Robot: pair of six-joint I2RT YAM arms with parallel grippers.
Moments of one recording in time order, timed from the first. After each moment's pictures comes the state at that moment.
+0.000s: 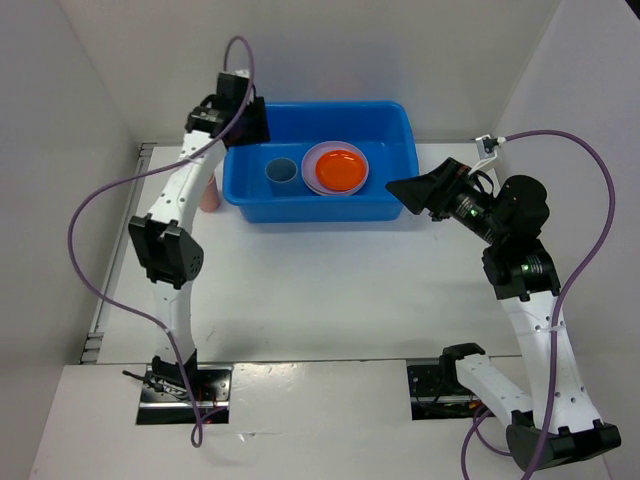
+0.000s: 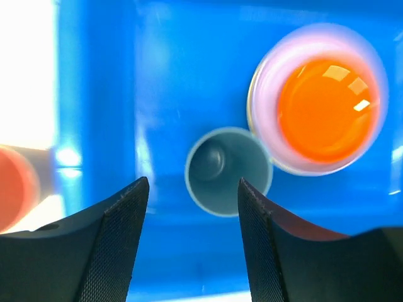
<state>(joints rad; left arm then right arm) -0.26 2.14 2.30 -0.86 -0.12 -0.33 0.15 0.86 1.15 -0.29 -0.56 0.75</state>
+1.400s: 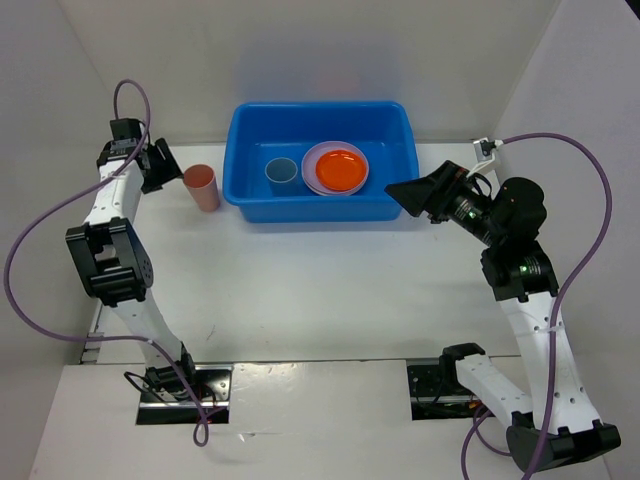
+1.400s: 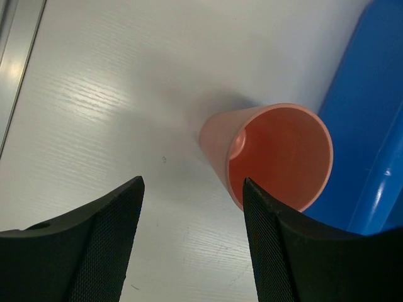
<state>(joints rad) 0.26 1.89 1.70 -0.62 0.10 -0.29 0.15 0.86 1.13 -0.29 -0.56 0.75</state>
